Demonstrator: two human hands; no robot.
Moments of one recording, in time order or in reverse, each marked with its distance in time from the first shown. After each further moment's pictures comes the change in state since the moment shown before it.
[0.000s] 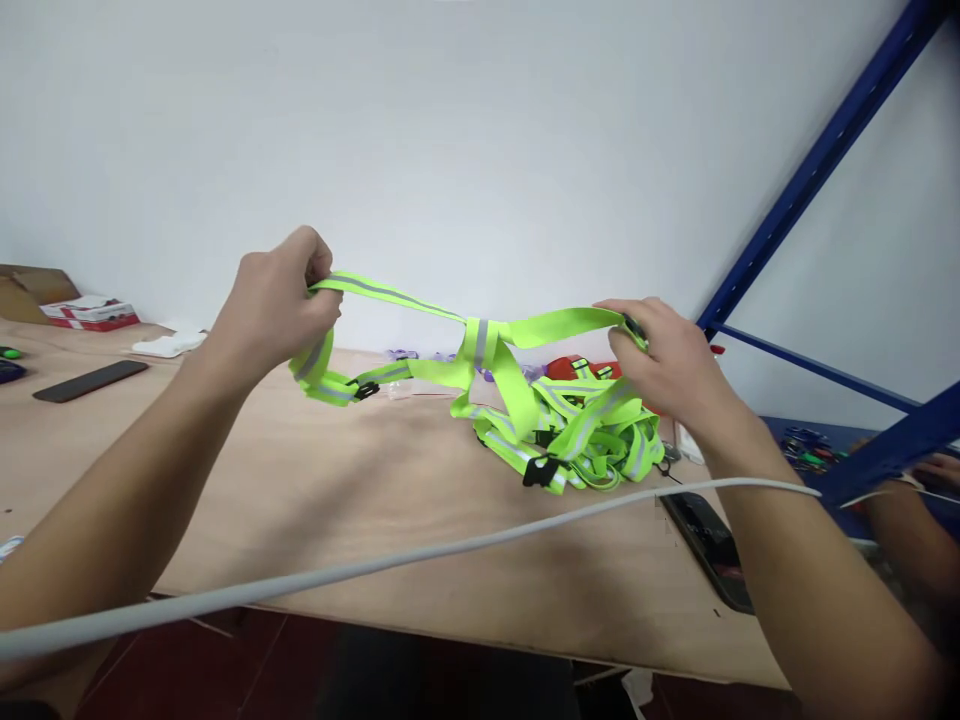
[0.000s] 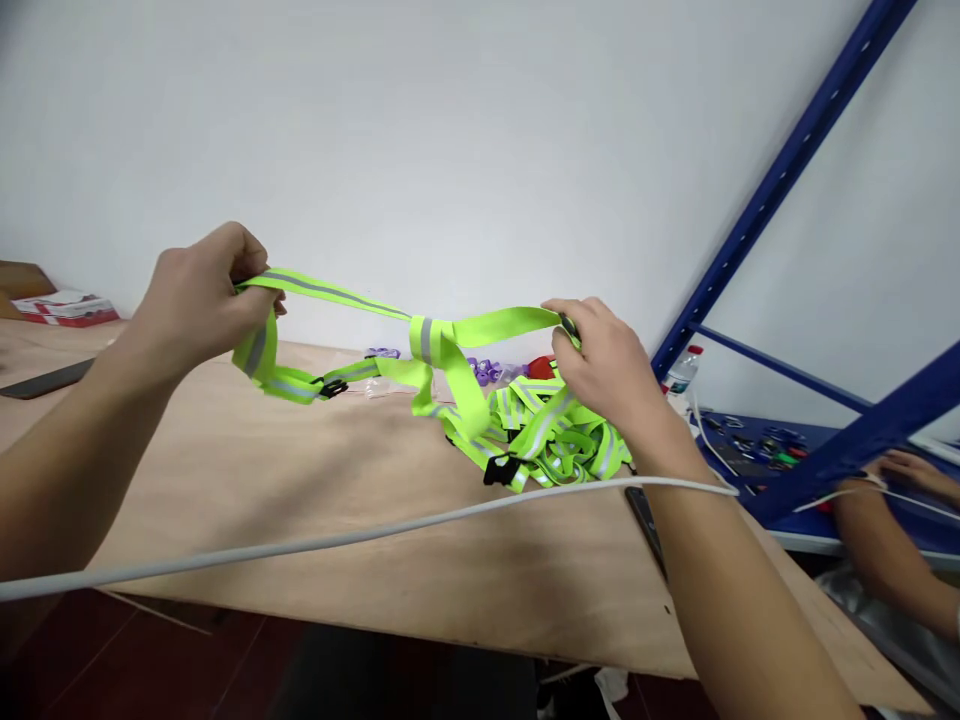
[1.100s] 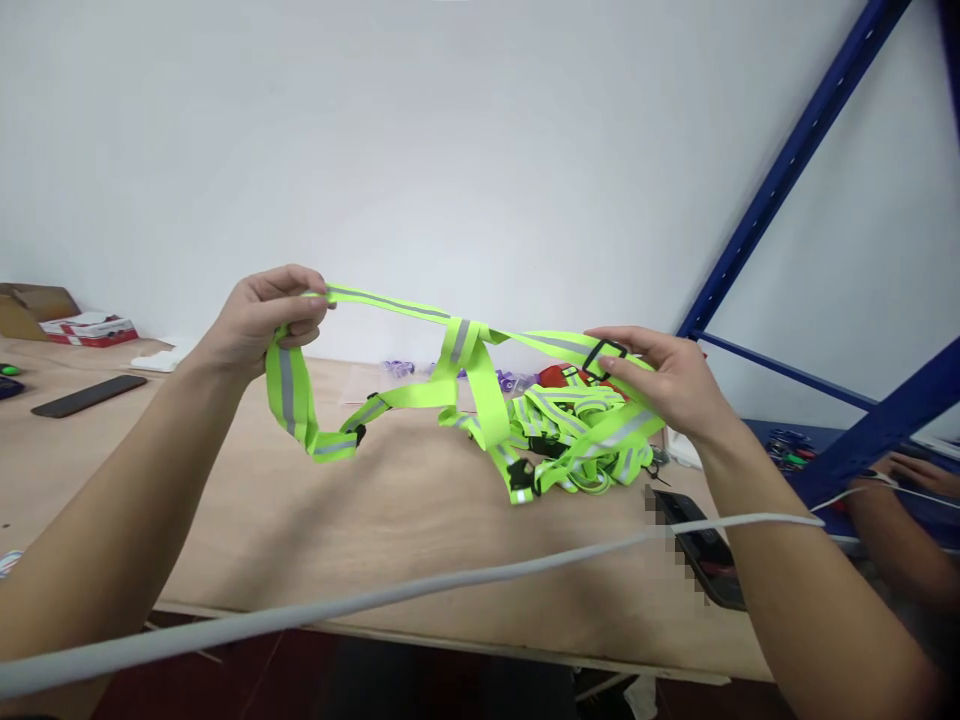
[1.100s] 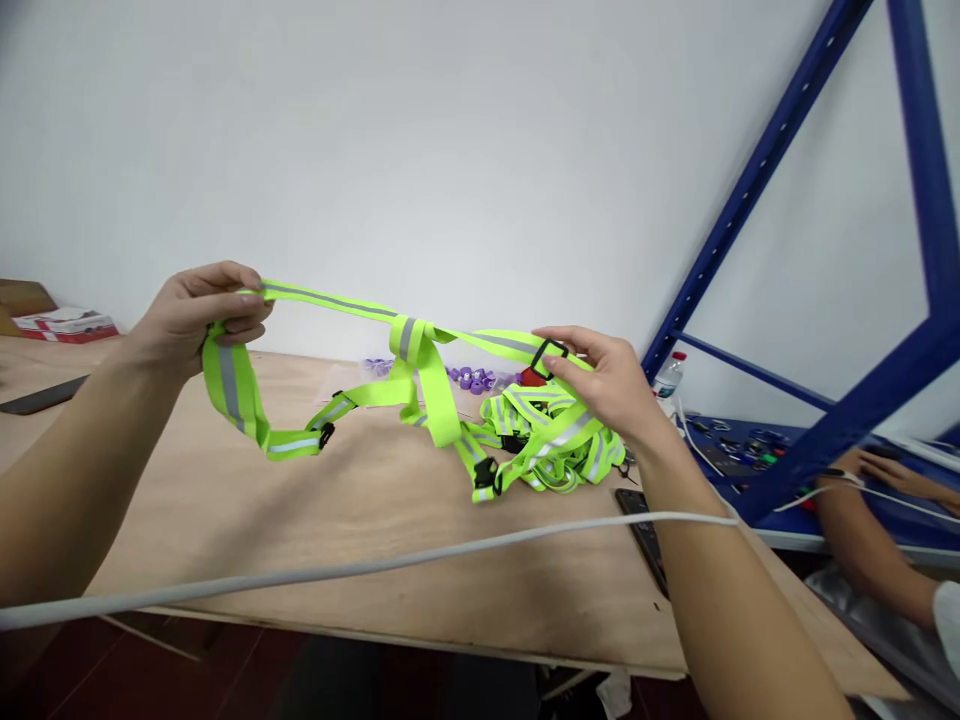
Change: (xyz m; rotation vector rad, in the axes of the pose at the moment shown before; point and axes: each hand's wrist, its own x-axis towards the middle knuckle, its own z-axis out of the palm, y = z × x) left_hand 0.000 -0.025 -0.009 -0.810 -0.209 -0.111; right_hand -0.017 0.011 -0.016 0.474 -0.066 0.193
